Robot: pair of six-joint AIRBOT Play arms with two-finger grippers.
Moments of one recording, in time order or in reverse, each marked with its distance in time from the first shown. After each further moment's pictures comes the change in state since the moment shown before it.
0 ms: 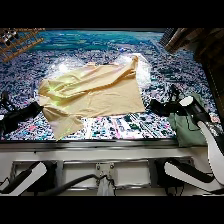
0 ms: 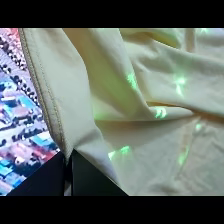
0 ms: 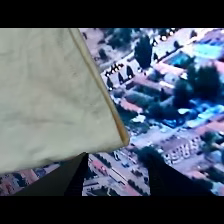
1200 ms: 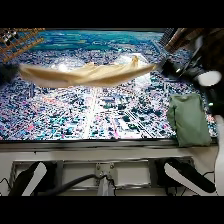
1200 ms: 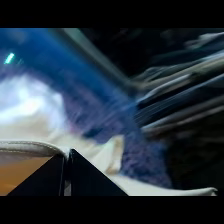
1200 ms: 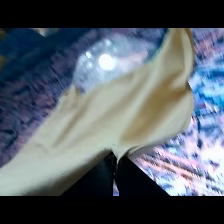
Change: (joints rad) left arm -0.010 0.184 0.461 -0.300 -0.190 -0.051; right arm 0.092 0.151 0.451 0.134 -0.155 -0.024
